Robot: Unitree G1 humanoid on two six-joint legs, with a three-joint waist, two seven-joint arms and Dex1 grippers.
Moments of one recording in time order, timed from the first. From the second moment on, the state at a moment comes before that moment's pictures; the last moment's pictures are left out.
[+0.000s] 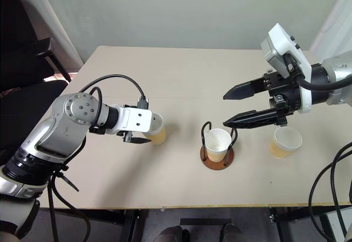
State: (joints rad) left arm -0.78 0.97 -0.37 -0.13 0.20 0.32 -1.26; right arm -1.03 -1.04 0.00 -0.33 0.77 1.12 1.33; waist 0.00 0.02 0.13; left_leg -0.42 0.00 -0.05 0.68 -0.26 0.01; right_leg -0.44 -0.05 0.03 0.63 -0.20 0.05
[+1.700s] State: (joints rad) left arm -1.54 0.61 -0.80 0.39 -0.52 0.09 -1.58; right arm -0.38 -1.24 -0.65 -0.62 1.02 1.24 1.07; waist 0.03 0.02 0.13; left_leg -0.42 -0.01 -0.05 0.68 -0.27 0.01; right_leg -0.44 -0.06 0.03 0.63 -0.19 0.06
